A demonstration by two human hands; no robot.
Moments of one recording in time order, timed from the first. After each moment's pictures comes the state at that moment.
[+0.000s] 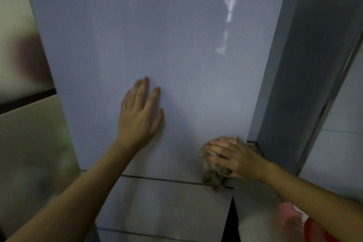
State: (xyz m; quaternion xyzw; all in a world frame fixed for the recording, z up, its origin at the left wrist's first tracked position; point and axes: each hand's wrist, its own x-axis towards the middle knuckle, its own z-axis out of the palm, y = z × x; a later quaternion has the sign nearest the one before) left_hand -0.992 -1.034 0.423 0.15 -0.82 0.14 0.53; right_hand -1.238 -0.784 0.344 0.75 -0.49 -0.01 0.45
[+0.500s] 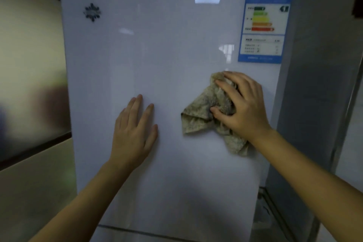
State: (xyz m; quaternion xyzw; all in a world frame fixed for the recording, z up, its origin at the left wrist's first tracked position) left_hand -0.975 -1.073 0.504 0.17 -0.78 0.15 0.58; right_hand -1.191 -0.848 0.598 0.54 -0.55 0.27 0.58
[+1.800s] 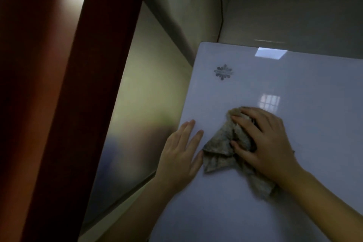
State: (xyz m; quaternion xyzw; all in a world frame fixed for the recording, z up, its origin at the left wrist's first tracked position) left_hand -0.891 -1.236 0.548 0.15 -0.74 0.17 0.64; right_hand -1.047 -1.050 0.663 0.61 -0.52 0.18 0.57
